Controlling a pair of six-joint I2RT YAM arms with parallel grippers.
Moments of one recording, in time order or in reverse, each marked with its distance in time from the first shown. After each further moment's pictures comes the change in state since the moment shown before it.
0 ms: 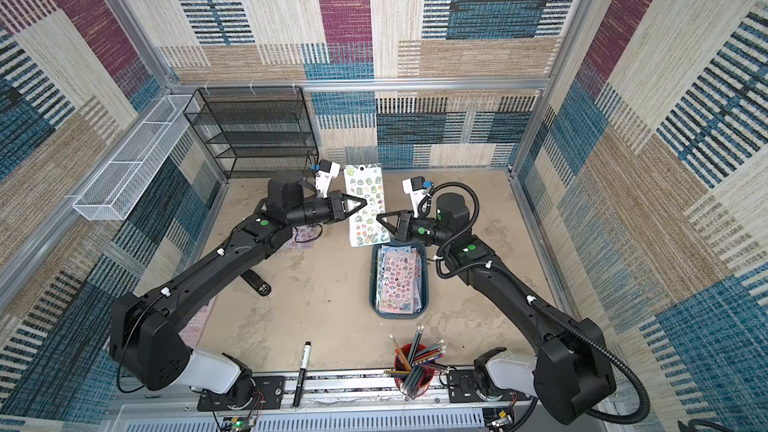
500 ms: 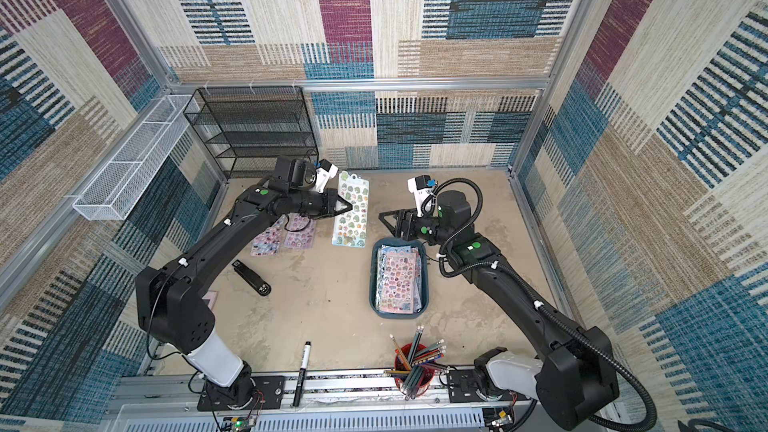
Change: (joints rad) left arm 0.109 0.217 0.285 -0.566 -0.027 0.332; right arm -0.011 -0.031 0.050 -0.217 0.190 -0.161
